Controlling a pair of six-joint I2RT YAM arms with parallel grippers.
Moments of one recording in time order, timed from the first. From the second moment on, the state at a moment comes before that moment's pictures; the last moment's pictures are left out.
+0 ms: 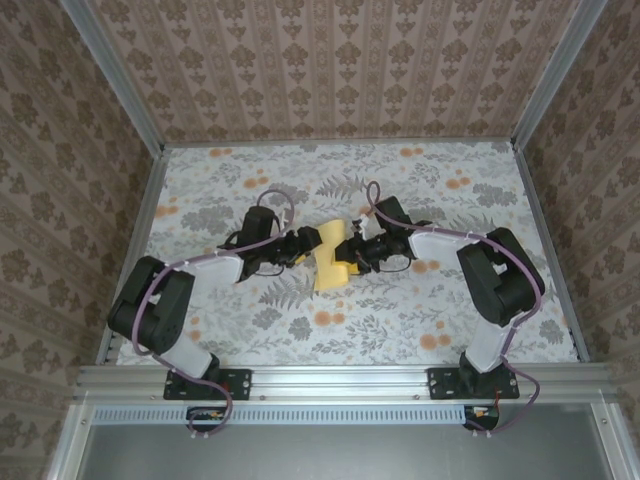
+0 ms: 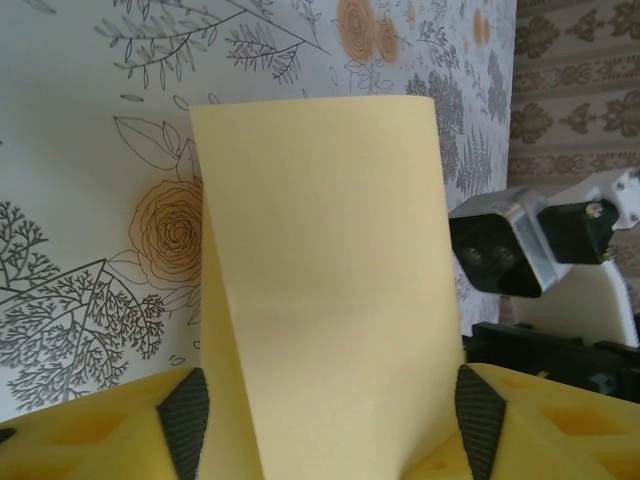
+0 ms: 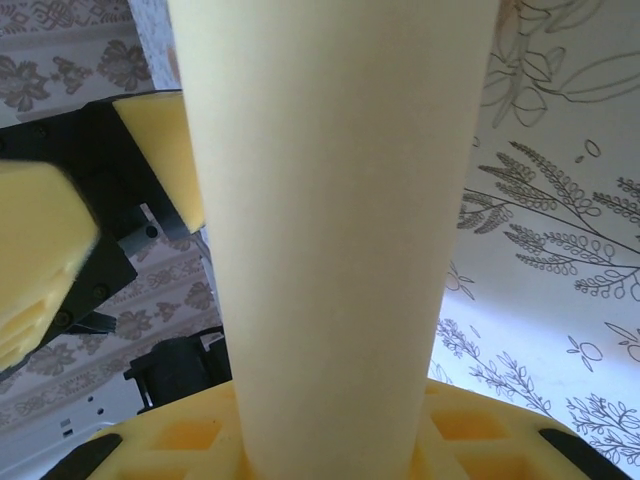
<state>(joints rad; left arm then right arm) -0.51 1.58 0.70 0.22 0.58 -0.94 0.44 1.79 0.97 -0.16 -0.89 0.83</state>
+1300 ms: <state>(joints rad) -0.52 1.73 0.65 0.50 0.68 -1.10 0.39 1.80 0.89 0.00 -0.98 0.93</state>
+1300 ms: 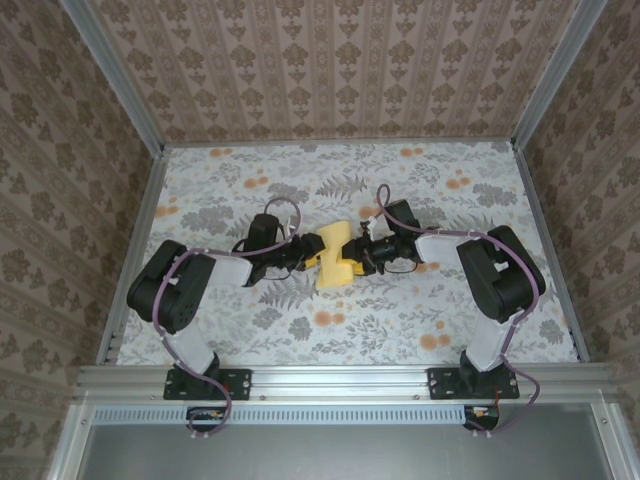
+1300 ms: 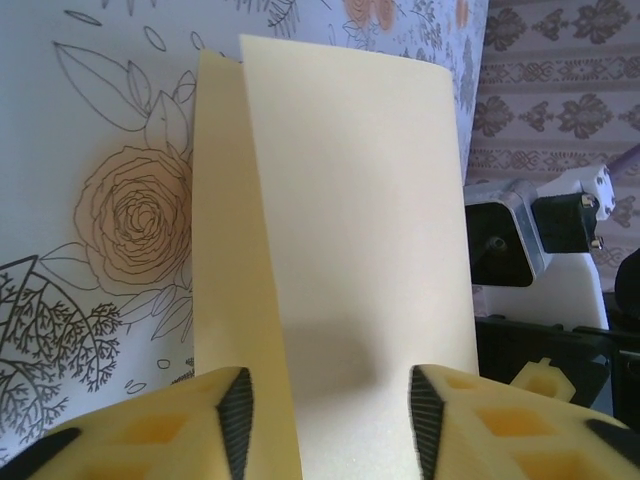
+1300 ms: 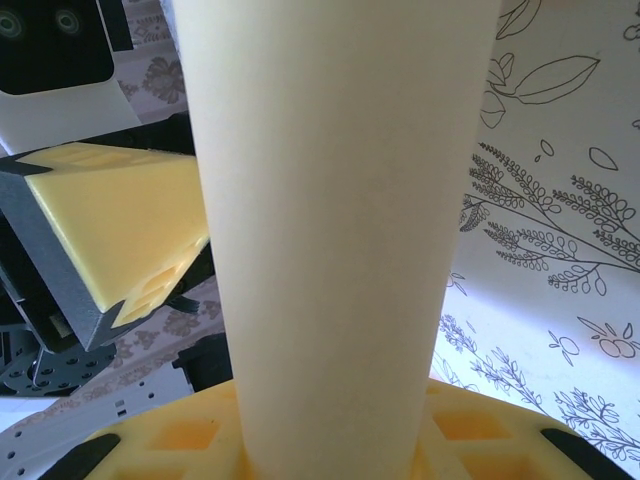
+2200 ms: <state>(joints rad) -0.54 1.73 0.75 0.35 0.67 -1.01 0.38 1.79 0.95 -0.33 -0.78 0.74</state>
